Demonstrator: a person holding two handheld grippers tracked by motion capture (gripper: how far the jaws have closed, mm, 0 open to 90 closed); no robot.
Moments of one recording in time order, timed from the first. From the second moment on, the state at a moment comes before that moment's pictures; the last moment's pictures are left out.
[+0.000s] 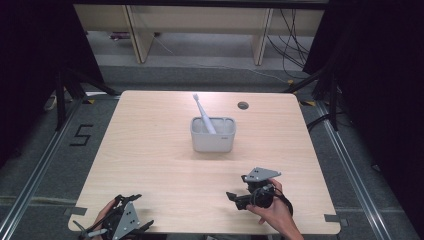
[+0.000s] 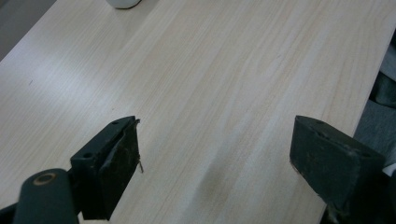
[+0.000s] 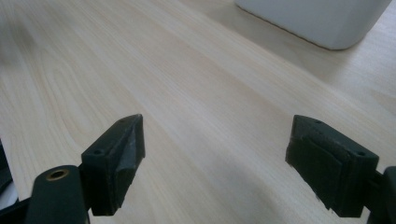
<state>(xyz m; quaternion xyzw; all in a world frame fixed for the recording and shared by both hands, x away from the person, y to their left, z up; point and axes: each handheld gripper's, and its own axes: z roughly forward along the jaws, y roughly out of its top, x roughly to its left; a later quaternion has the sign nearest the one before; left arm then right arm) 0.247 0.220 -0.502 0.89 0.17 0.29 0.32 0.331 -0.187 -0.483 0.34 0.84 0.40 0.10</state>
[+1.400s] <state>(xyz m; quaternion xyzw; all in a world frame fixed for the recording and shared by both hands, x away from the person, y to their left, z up) 0.248 0.220 -0.502 0.89 0.16 0.29 0.31 0.300 -0.204 -0.493 0.35 0.85 0.39 0.09</state>
